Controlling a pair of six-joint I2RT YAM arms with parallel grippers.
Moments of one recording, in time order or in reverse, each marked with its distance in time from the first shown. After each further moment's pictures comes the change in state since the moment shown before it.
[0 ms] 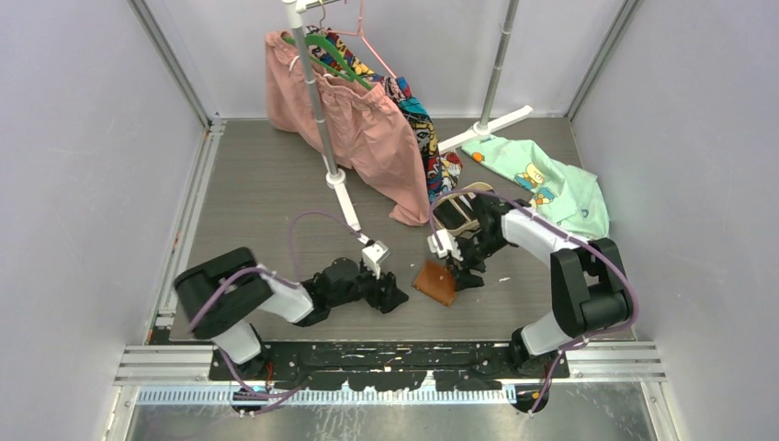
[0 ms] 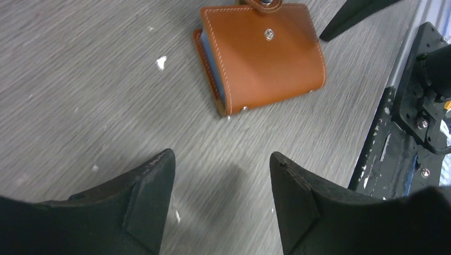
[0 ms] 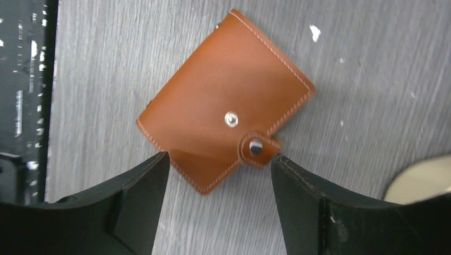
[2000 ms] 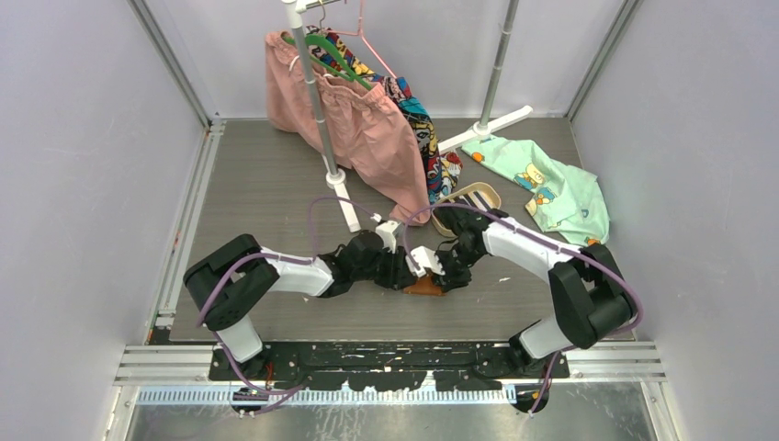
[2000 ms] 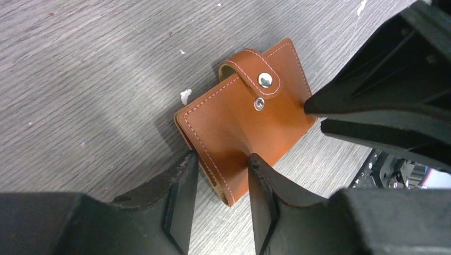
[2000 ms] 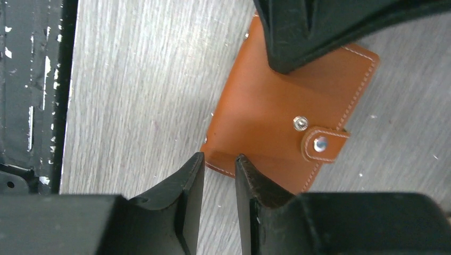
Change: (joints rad) left arm 0.055 0.136 0.329 -0.377 0.048 -0.212; right arm 0.259 -0.030 -0.046 0.113 0.145 0.146
